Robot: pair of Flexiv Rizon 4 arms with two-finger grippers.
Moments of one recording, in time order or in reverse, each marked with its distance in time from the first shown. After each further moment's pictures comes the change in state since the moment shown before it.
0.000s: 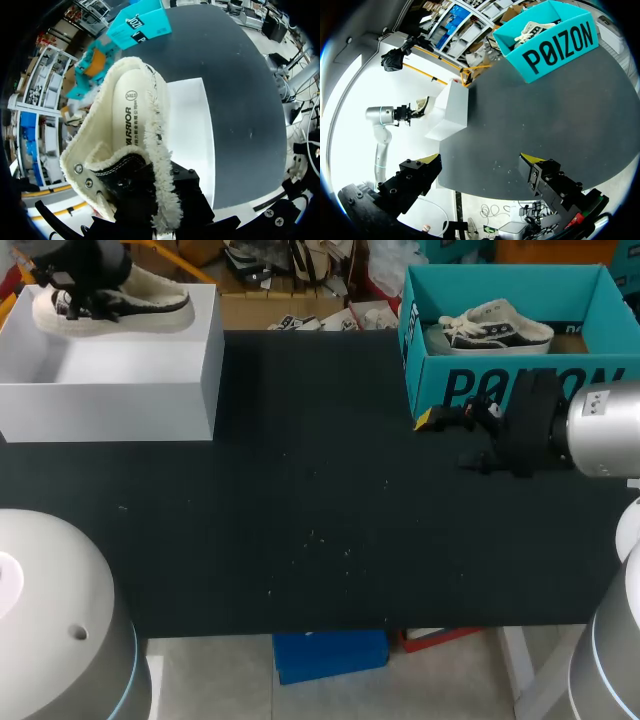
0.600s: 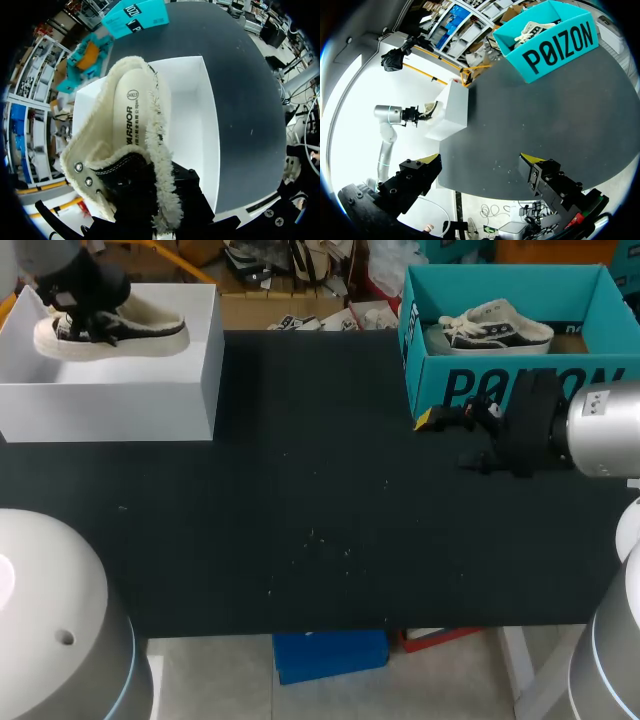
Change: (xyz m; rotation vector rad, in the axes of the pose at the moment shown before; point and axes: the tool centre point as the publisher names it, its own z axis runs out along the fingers) left arm 0.017 0.023 0.048 -0.005 0.095 -0.037; right arm 0.000 0.000 0.000 0.000 0.000 0.000
